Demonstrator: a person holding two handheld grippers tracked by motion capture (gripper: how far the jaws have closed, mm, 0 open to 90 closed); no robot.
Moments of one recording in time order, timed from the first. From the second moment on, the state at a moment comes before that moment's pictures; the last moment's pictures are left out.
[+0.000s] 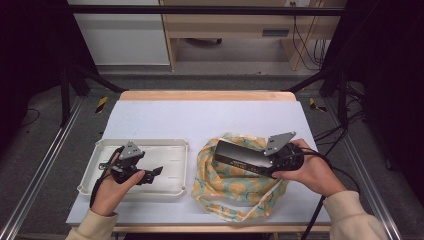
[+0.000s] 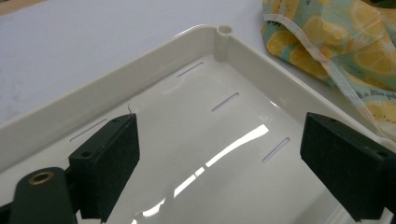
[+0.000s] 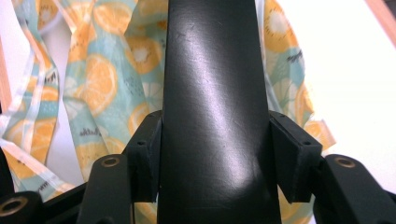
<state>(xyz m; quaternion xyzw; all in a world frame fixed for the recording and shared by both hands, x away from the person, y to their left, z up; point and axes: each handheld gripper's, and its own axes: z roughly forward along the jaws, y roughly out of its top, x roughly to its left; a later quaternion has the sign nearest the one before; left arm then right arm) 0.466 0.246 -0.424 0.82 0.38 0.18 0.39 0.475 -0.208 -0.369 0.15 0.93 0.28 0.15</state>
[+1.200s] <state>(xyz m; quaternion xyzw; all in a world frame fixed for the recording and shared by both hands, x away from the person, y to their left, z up) 0.468 0.245 -0.413 0.85 0.34 0.17 0.37 0.485 -0.153 -0.337 0.16 0.92 0.31 0.17</state>
